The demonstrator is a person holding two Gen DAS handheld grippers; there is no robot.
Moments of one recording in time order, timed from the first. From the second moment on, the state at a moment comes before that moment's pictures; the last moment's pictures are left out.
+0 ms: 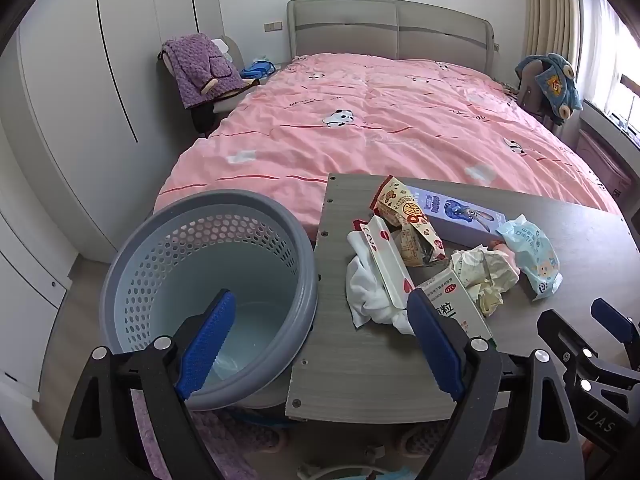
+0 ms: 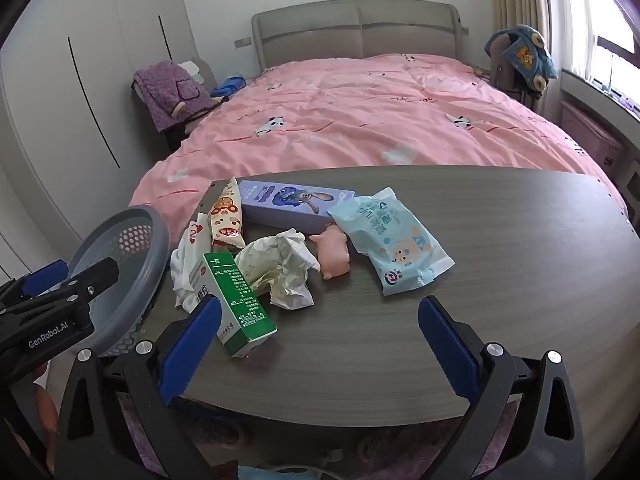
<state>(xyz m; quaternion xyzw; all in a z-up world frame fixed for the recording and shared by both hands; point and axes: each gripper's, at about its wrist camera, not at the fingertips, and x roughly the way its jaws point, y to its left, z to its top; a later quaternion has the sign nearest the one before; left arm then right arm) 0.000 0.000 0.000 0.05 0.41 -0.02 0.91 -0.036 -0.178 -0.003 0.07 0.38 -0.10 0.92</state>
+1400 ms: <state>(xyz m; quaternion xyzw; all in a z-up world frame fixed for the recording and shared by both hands) -0.002 0.005 -0.003 0.06 0.41 -0.02 0.91 -0.037 -0.169 -0.001 0.06 0.38 -0.10 0.92</state>
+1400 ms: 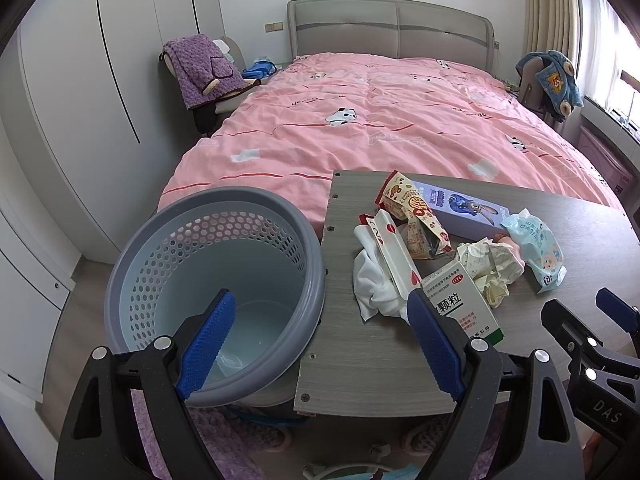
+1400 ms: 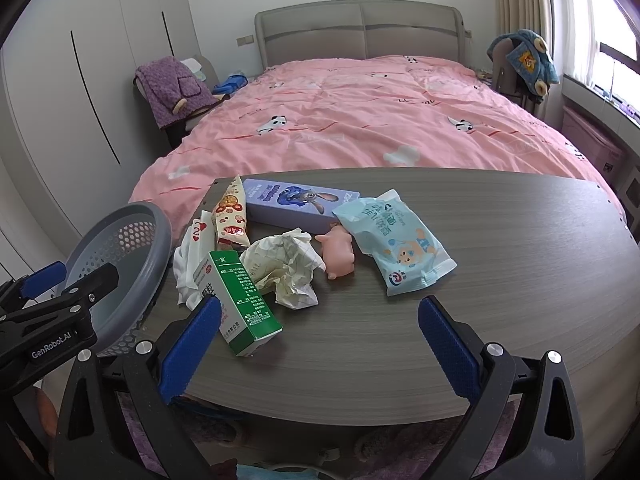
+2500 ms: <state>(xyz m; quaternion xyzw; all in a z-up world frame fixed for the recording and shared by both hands) -0.001 0.007 -0.005 0.06 0.41 -0.02 0.91 -0.036 -0.172 0.000 0.06 0.38 -0.10 0.92</state>
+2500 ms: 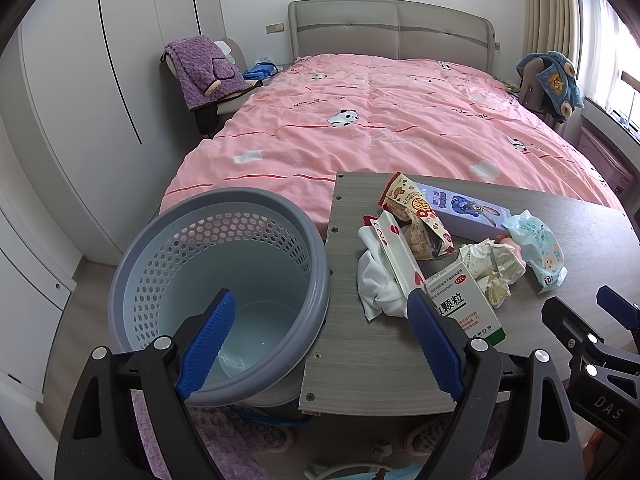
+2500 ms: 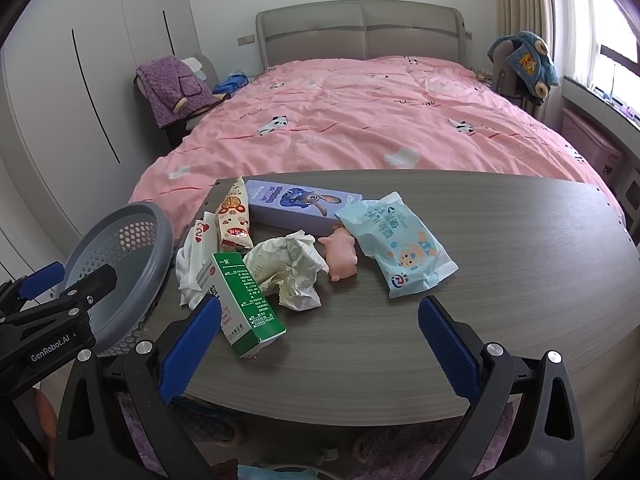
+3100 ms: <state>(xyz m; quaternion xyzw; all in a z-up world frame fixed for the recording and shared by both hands) -0.001 0.011 -0.007 0.06 0.41 -0.02 0.91 -0.034 -0.169 0.000 0.06 0.38 -0.10 0.92</state>
